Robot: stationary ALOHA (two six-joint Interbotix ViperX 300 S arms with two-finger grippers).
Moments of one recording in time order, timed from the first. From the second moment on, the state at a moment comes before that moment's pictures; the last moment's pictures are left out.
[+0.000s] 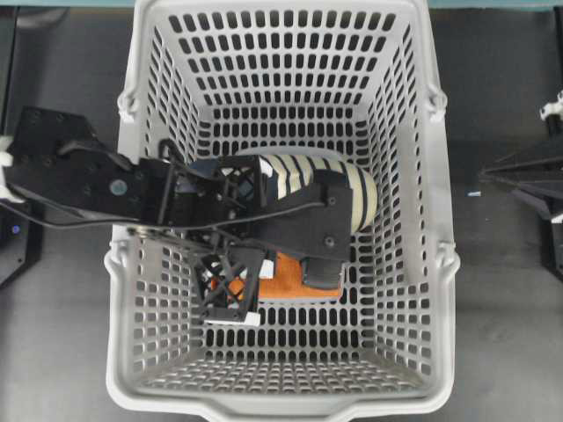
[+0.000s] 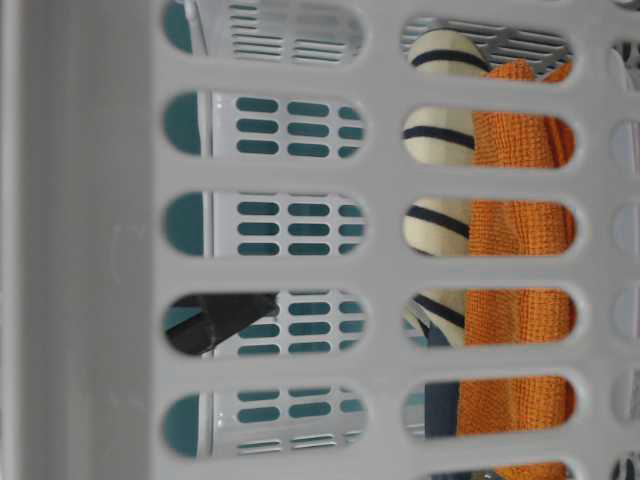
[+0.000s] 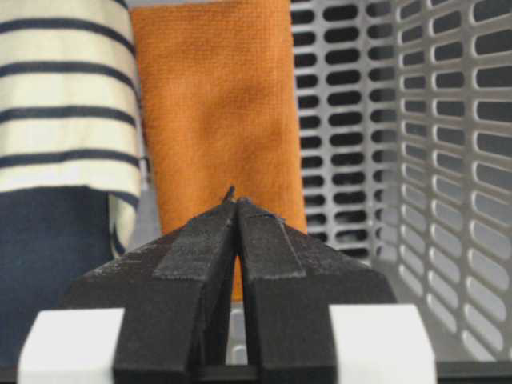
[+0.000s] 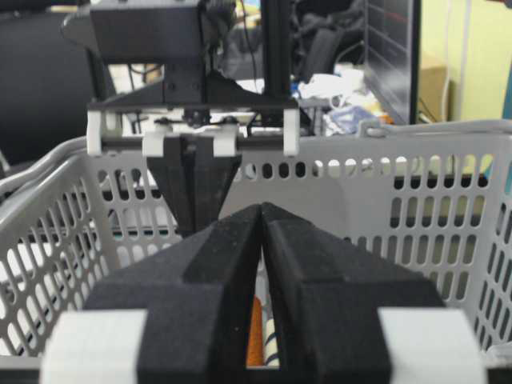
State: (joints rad) left arm -0.15 0.03 0.02 0.04 0.99 -0.09; right arm 0.02 -0.97 1.18 0.02 -0.30 0.02
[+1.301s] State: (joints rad) left arm -0.14 0.20 0.15 0.04 0.75 -0.08; right arm 0.02 -0.99 1.20 0.02 -0.29 0.02
